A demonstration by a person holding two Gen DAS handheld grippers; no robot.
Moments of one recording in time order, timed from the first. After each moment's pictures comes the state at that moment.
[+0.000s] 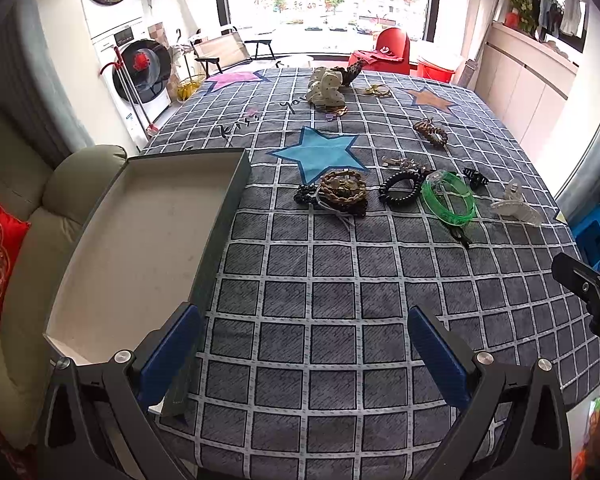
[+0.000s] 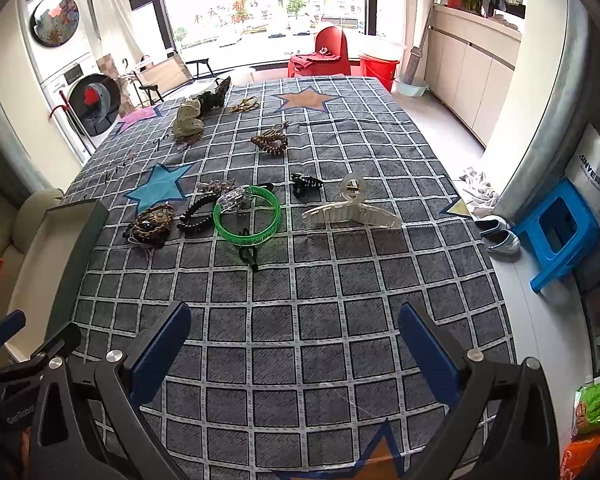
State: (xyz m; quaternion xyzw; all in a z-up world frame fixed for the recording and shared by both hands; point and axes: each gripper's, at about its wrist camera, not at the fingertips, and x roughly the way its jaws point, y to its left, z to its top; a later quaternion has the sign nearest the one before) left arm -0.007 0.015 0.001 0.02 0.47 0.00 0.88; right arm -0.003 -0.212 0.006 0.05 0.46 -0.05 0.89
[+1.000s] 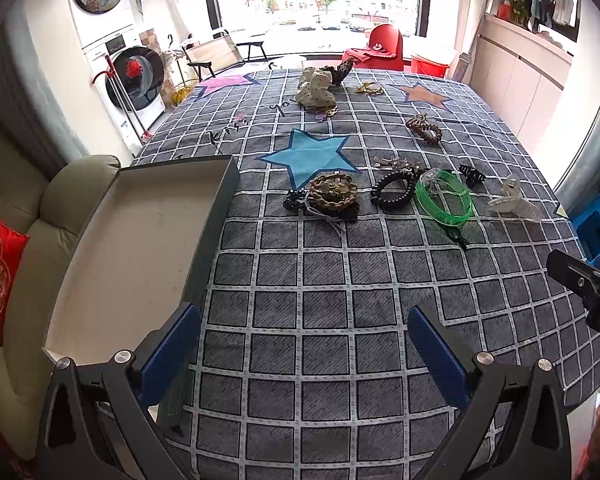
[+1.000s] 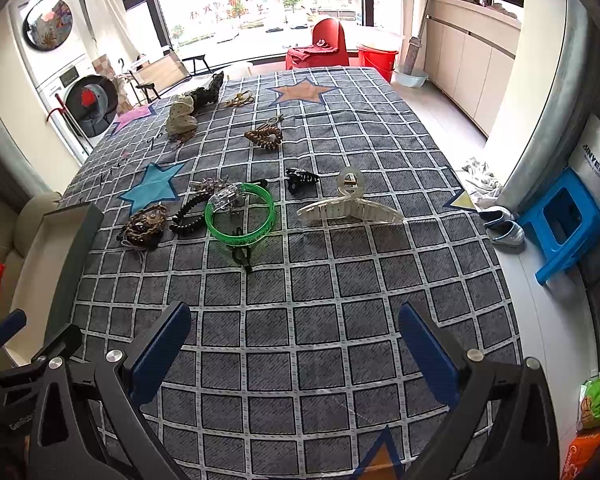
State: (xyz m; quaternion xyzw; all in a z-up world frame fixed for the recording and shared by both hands) left arm 0.003 0.002 -0.001 0.04 0.47 -0.01 0.88; right arm 0.006 -0.221 -0.001 0.07 0.47 -0.05 0.88
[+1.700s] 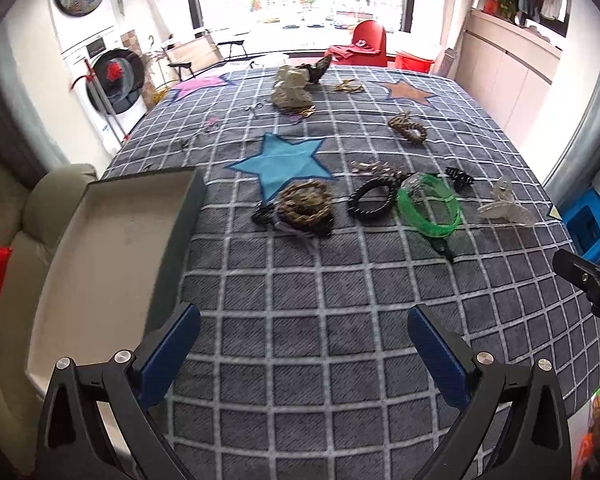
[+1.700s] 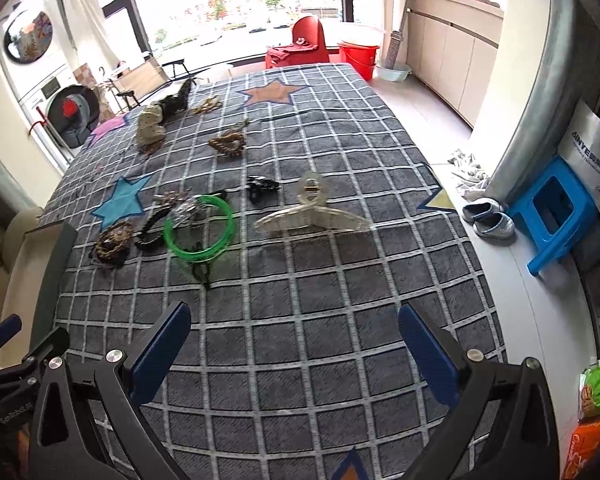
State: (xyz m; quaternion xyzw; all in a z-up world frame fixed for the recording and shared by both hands) left arm 0.031 -0.019 -0.009 0.04 0.48 -0.04 0.88; right arm 0.023 -0.260 -0.011 0.08 0.47 -0.08 0.88
